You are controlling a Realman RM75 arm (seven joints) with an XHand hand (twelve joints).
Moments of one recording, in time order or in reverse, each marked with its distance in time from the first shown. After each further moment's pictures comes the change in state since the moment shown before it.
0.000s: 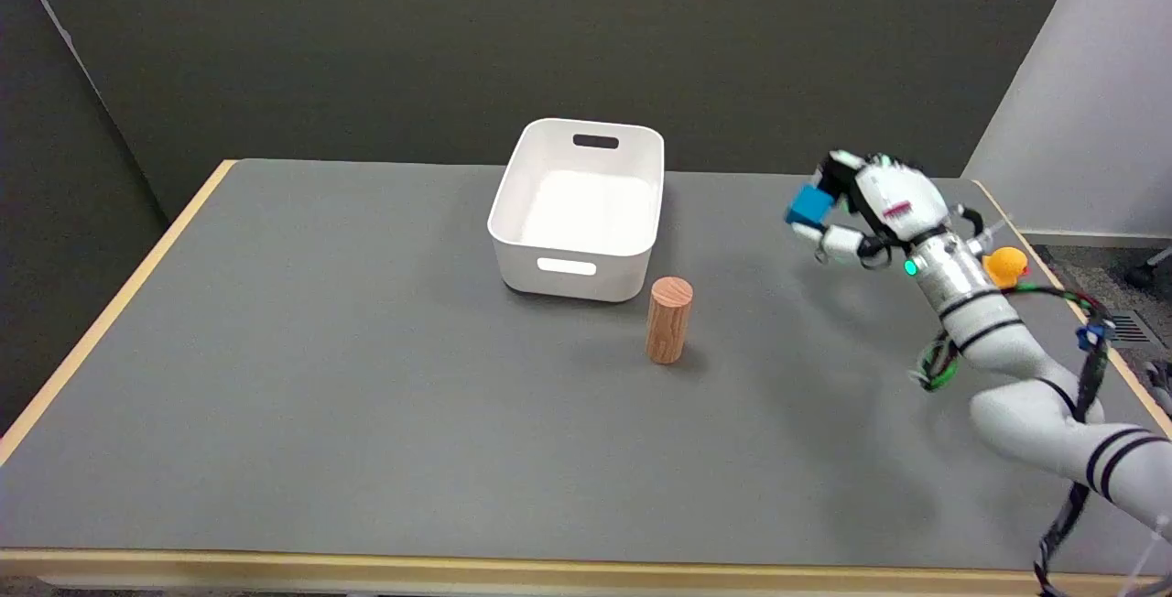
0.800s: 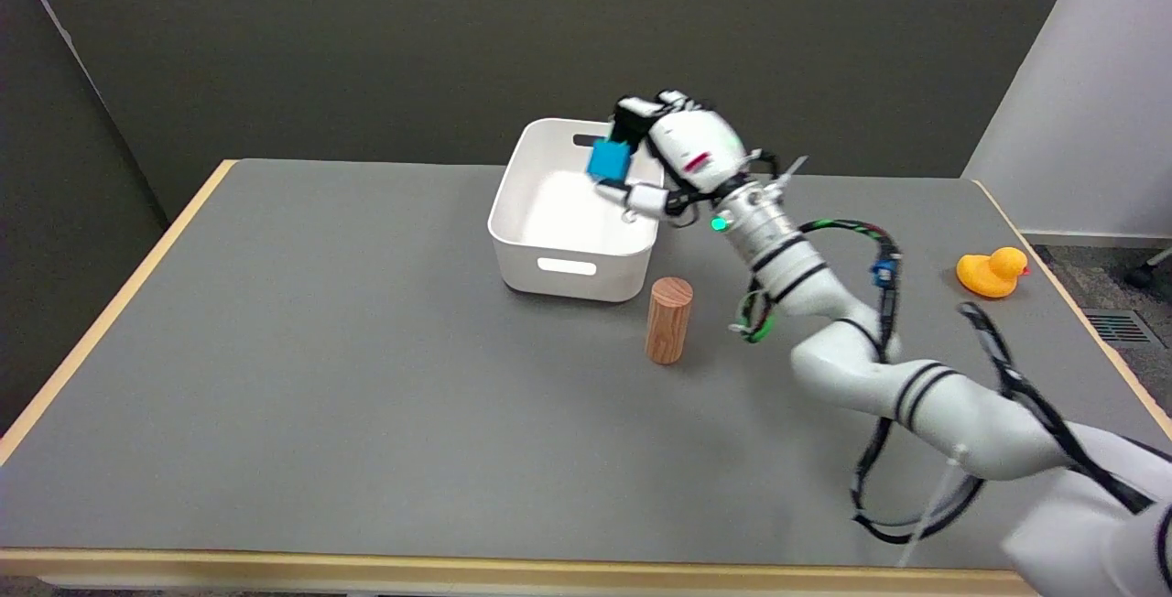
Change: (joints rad) arm 0.363 -0.279 -0.258 -0.037 -0.217 -0.004 0.018
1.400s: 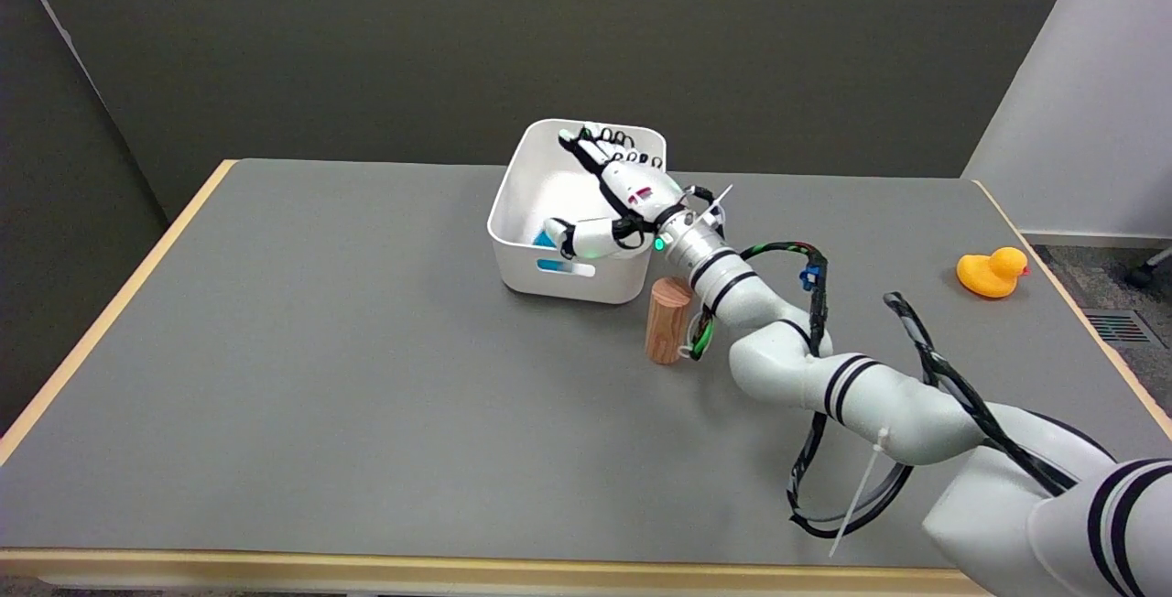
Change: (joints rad) arm 0.123 -0.164 -0.077 -0.210 0.108 -0.223 0.009
